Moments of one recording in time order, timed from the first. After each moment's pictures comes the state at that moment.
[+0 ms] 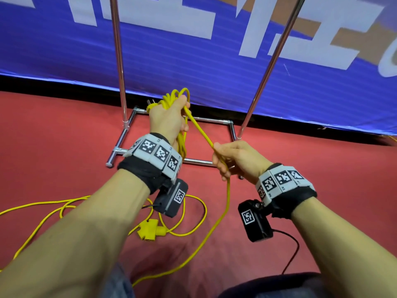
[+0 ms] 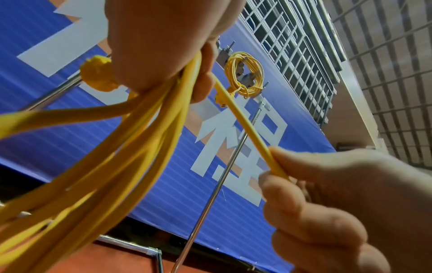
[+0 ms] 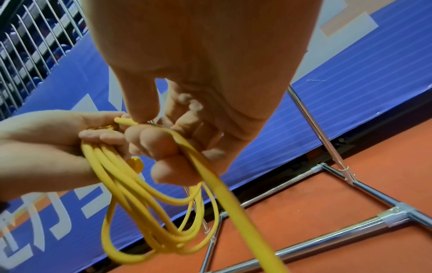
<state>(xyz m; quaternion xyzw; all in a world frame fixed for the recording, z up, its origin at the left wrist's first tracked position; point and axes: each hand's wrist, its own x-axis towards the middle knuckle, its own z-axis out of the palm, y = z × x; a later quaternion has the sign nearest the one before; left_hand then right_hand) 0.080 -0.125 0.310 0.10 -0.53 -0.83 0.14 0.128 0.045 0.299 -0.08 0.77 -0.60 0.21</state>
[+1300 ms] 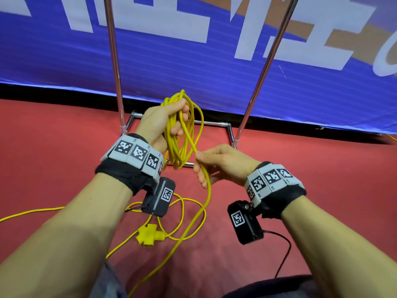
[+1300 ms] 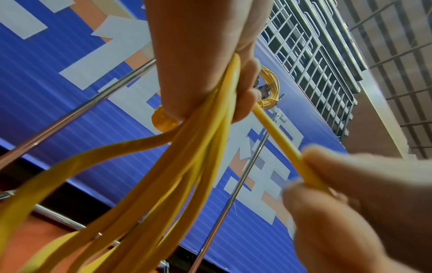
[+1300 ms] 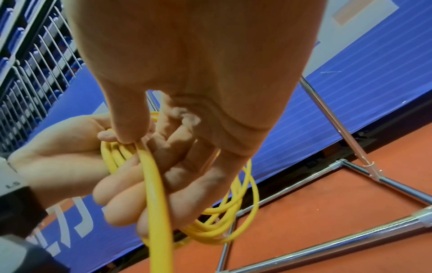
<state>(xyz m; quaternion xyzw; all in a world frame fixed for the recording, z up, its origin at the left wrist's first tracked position) 0.089 -0.146 0.323 -0.01 -0.54 -0.84 -0.04 0.127 0.031 0.301 -0.14 0.75 -0.57 0.30</state>
